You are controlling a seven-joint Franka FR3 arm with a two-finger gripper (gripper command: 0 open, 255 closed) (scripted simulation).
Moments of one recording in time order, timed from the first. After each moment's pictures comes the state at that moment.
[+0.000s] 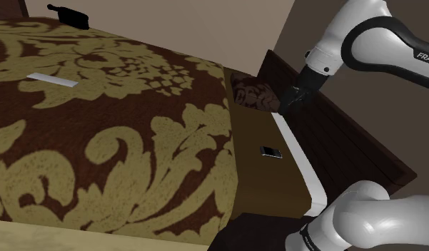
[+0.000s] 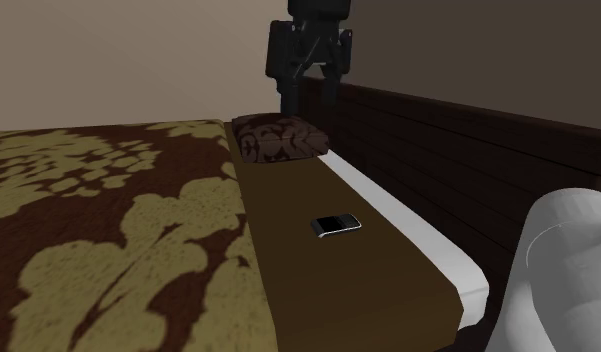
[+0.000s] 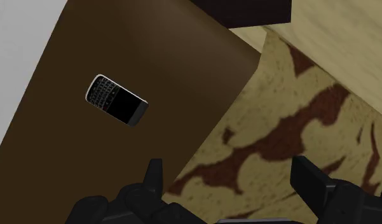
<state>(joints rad) -0.01 -0.75 0.04 -2.28 0.01 1.62 0.11</state>
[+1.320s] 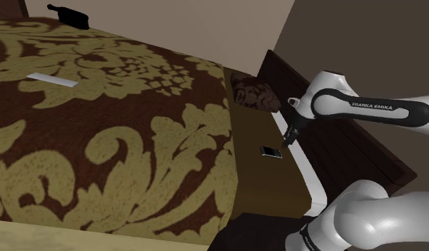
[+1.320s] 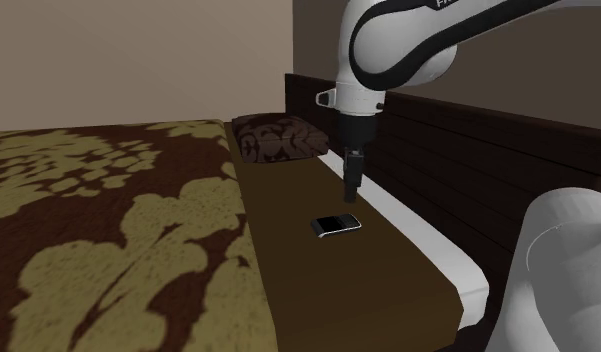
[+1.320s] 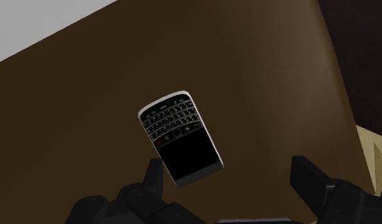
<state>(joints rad) 0.02 -0.69 -0.38 -2.66 -0.24 2.02 -0.63</state>
